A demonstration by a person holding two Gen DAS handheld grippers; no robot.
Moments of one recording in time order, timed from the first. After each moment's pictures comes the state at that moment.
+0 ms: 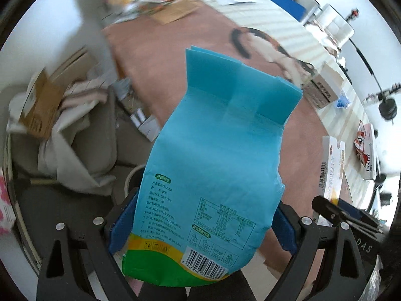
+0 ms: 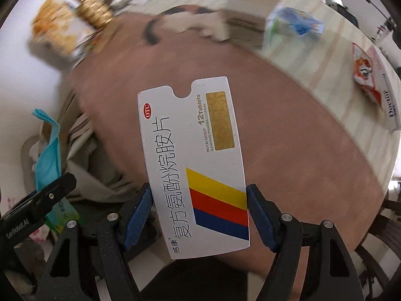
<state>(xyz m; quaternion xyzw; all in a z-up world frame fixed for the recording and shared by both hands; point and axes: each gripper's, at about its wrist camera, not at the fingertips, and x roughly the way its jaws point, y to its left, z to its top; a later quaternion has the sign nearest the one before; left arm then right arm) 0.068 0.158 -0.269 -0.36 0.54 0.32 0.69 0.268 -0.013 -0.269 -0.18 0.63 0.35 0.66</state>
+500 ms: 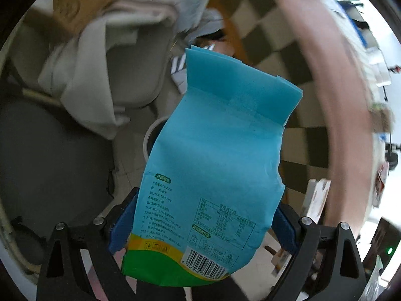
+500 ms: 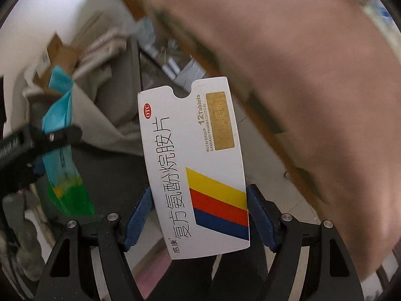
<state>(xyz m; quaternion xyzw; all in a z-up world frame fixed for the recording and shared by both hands) -0.105 0.208 -0.415 -0.52 0.52 0.35 0.58 0.065 0.036 -0.405 -0.28 0.66 0.39 0.58</state>
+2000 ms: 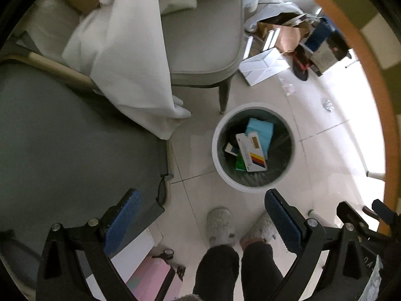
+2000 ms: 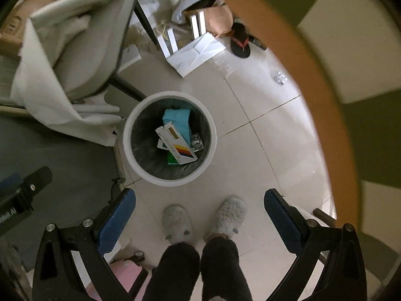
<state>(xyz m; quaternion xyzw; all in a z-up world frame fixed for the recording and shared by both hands) -0.173 0.183 -0.536 -0.41 0.58 0.45 0.54 0.007 0.092 -0.568 -0.38 0.60 0.39 0.59</state>
